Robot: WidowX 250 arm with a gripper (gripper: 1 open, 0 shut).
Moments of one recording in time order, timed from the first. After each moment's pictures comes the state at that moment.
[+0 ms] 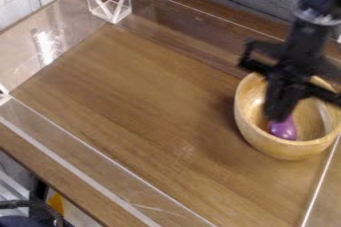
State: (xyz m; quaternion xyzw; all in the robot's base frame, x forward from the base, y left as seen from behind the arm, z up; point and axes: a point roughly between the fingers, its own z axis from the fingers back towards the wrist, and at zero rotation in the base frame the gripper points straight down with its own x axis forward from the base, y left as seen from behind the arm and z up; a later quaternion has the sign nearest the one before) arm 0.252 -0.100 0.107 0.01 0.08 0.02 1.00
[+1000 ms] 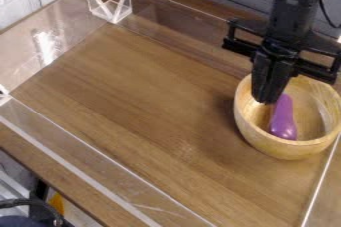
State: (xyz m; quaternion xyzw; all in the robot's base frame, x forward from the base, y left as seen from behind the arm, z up) arm 0.245 -0.101 0.130 -0.01 0.08 0.01 1.00
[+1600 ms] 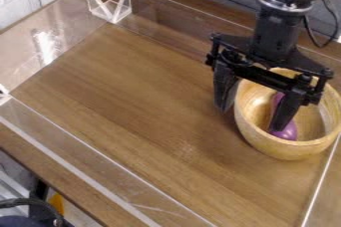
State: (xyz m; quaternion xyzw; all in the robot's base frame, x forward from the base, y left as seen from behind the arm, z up) arm 0.224 -0.098 0.123 -0.01 0.09 0.02 1.00
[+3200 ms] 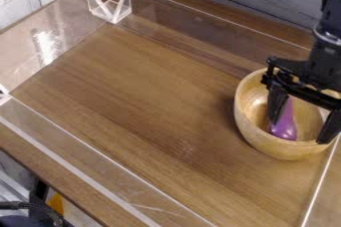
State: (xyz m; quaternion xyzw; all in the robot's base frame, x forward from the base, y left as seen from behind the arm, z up) arm 0.272 -0.140 0.079 -0.01 0.08 -0.01 1.00
